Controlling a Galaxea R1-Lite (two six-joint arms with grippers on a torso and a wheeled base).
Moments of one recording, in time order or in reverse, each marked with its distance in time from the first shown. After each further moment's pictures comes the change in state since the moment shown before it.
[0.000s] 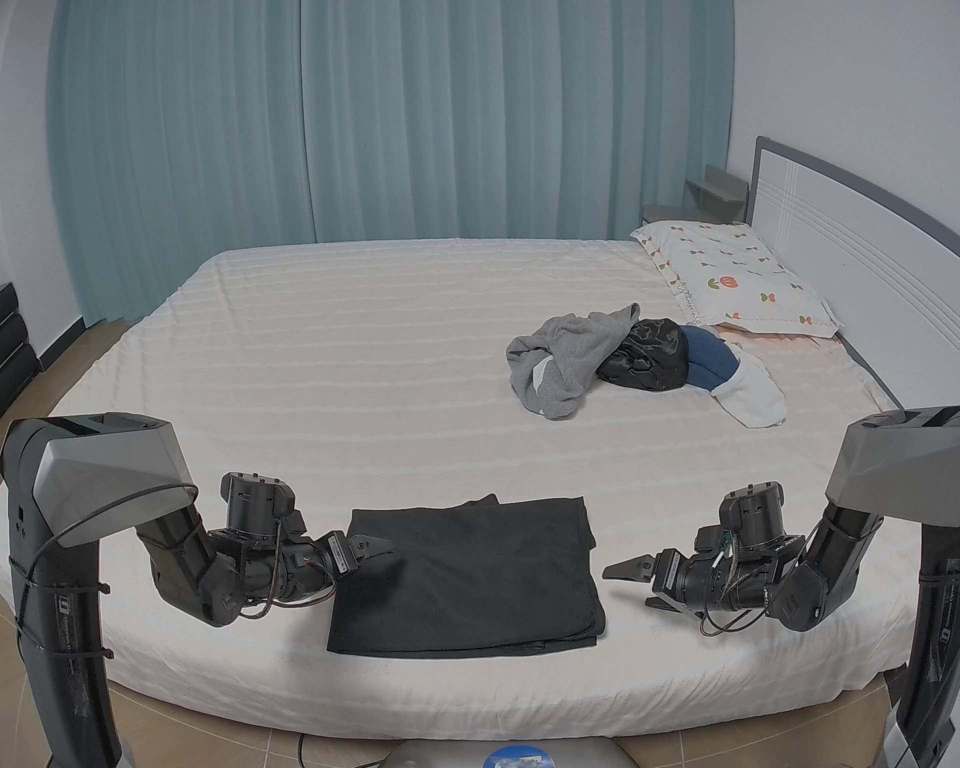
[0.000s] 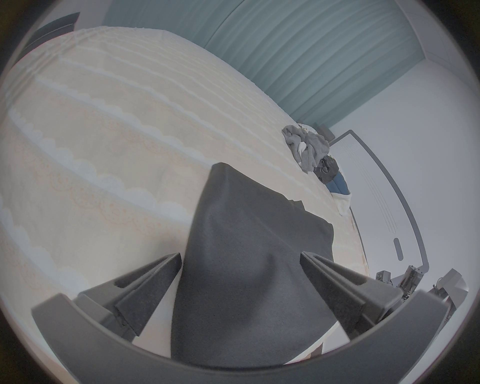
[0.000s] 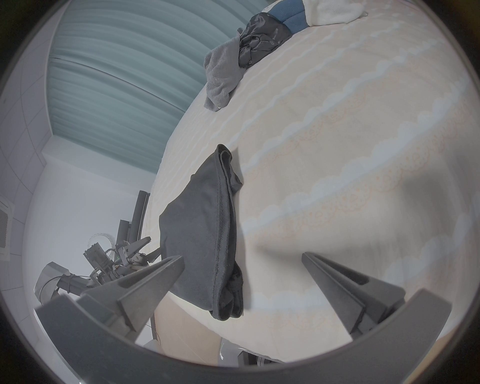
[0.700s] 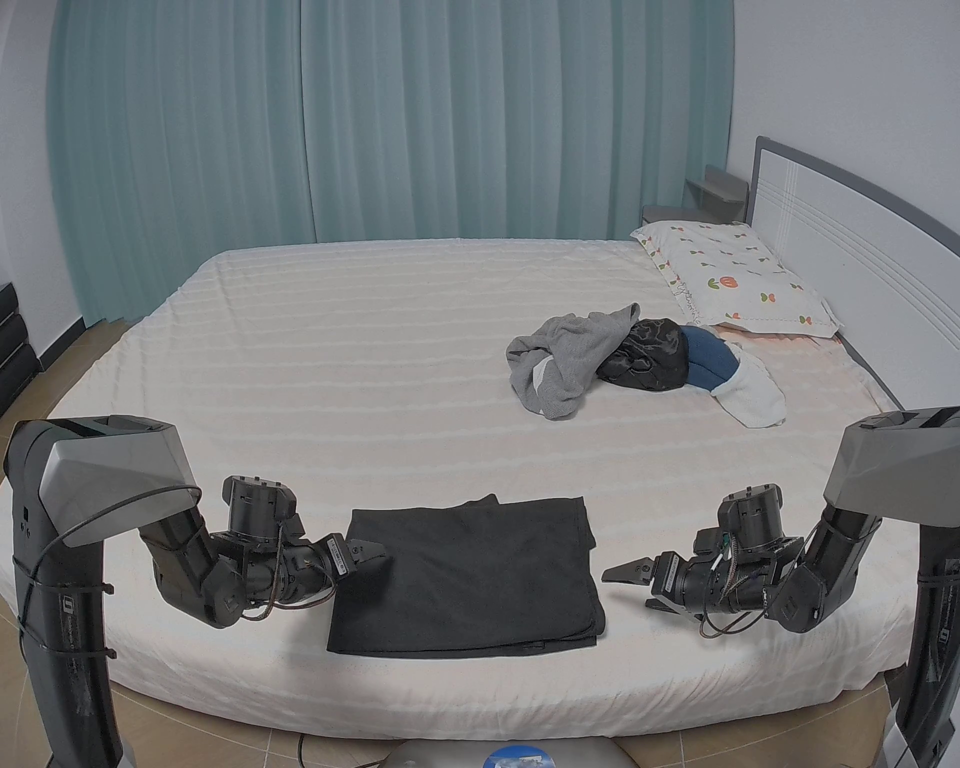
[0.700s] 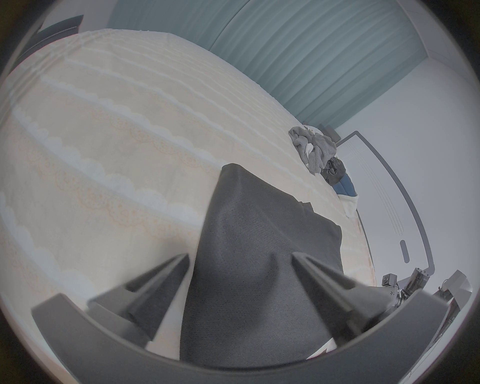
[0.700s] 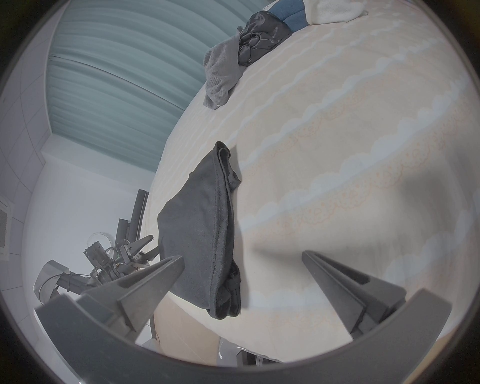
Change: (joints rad) left arm 0.000 0.016 -0.003 -0.001 0.038 0.002; right arm 0.003 0.006 0.002 0.000 -0.001 -0.004
